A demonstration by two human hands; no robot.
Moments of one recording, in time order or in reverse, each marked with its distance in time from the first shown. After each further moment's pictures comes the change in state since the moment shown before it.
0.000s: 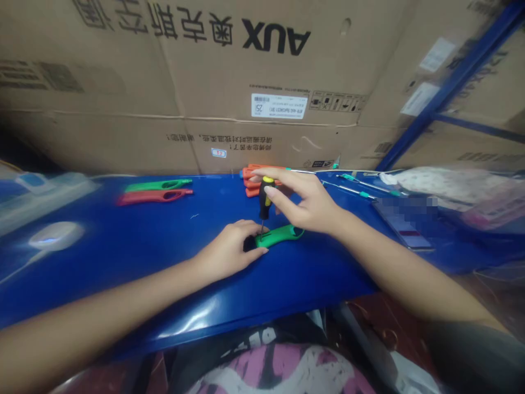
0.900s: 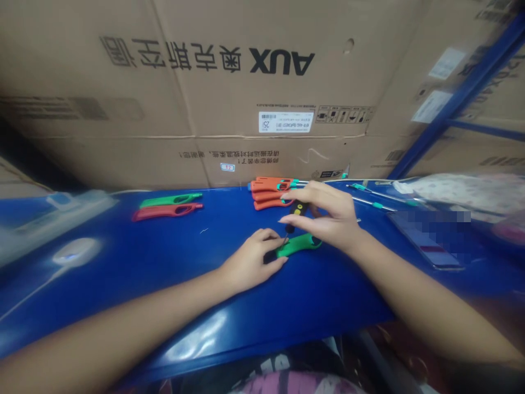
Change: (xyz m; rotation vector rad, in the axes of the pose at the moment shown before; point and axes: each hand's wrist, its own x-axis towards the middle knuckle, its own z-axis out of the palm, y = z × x) left_hand 0.017 -0.009 0.020 0.029 0.056 0.139; right_hand -0.010 0.016 -0.009 -0.073 0.210 -0.143
